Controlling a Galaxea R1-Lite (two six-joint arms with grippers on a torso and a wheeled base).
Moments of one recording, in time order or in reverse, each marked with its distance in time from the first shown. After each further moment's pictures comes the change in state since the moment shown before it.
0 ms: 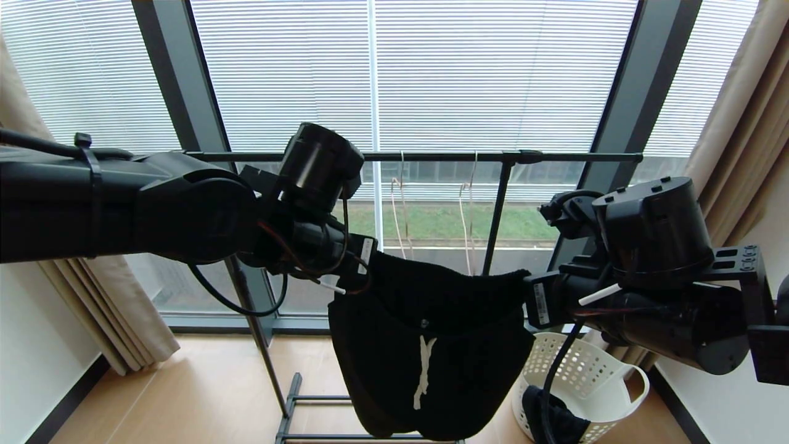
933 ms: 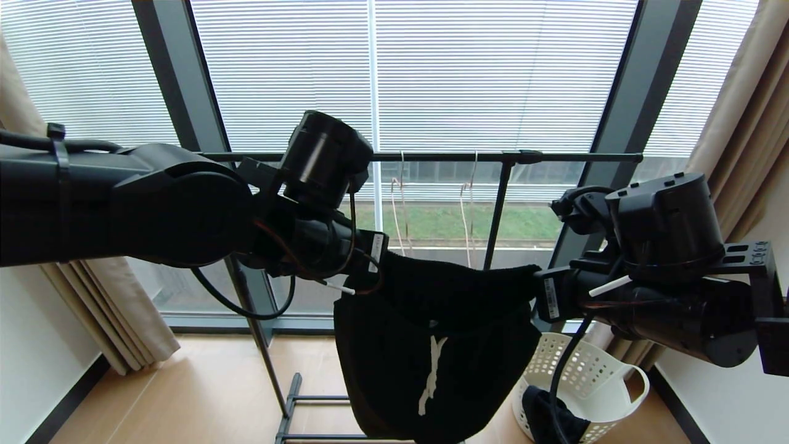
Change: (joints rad) left arm -0.048 -0.028 -0.005 0.007 -0.003 -0.047; right arm -0.046 -0.012 0.007 -0.006 0.001 -0.020
